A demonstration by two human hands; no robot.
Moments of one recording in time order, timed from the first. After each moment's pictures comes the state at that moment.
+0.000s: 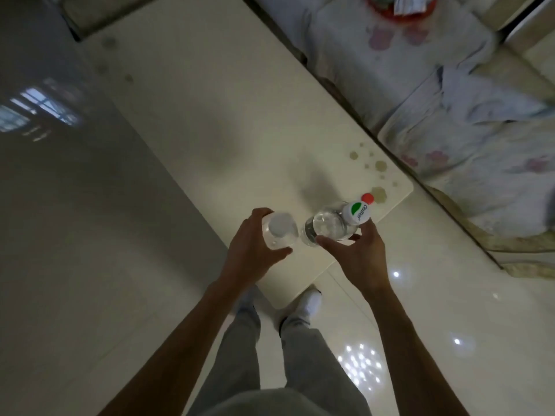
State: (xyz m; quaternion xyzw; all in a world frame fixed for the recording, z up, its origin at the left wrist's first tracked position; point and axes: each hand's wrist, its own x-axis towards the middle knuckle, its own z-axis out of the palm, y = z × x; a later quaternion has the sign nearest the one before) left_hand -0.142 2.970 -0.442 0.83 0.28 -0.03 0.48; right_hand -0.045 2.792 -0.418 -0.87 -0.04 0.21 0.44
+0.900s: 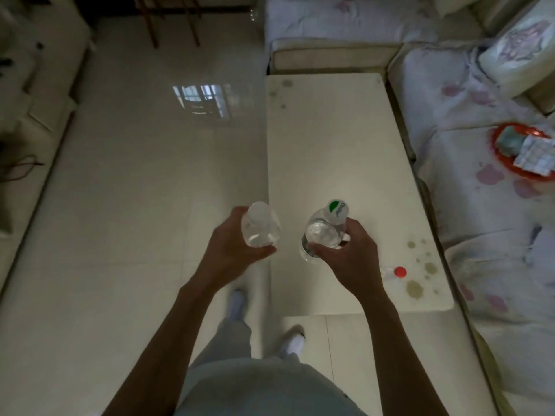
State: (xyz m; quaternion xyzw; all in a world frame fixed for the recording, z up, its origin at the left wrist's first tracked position) left_hand -0.278 2.898 -0.283 0.71 0.53 0.17 0.43; right_hand -0.077 2.810 -0.306 -0.78 -0.41 0.28 0.38
